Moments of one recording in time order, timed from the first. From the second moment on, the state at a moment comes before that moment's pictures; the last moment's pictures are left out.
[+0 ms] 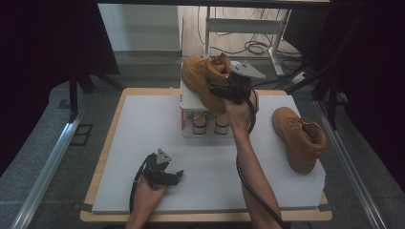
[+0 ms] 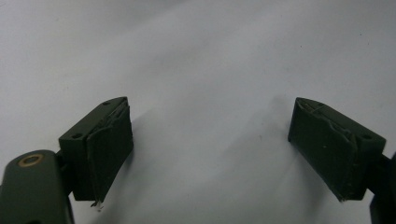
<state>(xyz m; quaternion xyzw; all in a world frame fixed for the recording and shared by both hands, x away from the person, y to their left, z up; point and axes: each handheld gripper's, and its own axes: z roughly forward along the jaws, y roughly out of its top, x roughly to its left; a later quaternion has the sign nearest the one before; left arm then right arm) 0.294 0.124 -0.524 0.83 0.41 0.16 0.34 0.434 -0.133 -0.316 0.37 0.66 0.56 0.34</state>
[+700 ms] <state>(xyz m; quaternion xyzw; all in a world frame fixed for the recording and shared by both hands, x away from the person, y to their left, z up) 0.294 0.124 -0.524 0.83 0.41 0.16 0.34 0.407 -0.160 -0.340 0.34 0.71 0.55 0.29</state>
